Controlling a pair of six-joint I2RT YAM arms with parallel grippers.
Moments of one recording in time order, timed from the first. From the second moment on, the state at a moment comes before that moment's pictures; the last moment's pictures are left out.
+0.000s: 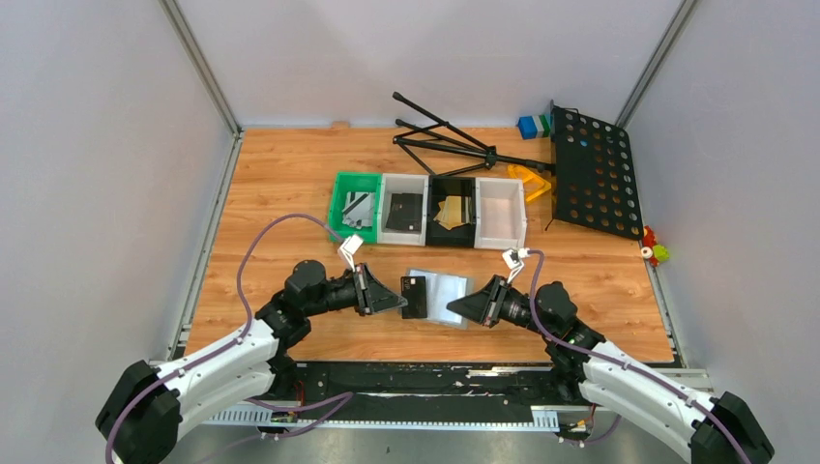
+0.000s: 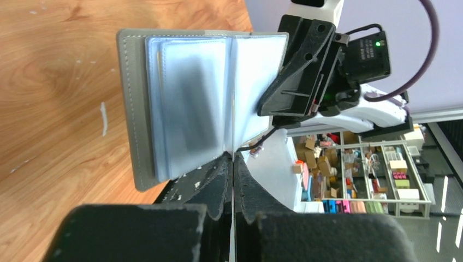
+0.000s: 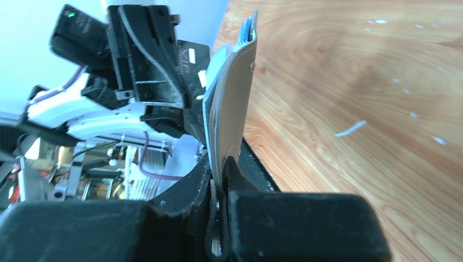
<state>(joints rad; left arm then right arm) -0.69 0.82 0.24 0.40 0.54 -1.04 0.74 0.63 0.08 0.51 -0.40 1.06</state>
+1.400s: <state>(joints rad) -0.53 1.84 1.40 -0.33 0.06 -0.41 0.74 0.37 0.18 -0.14 -0.21 0.82</state>
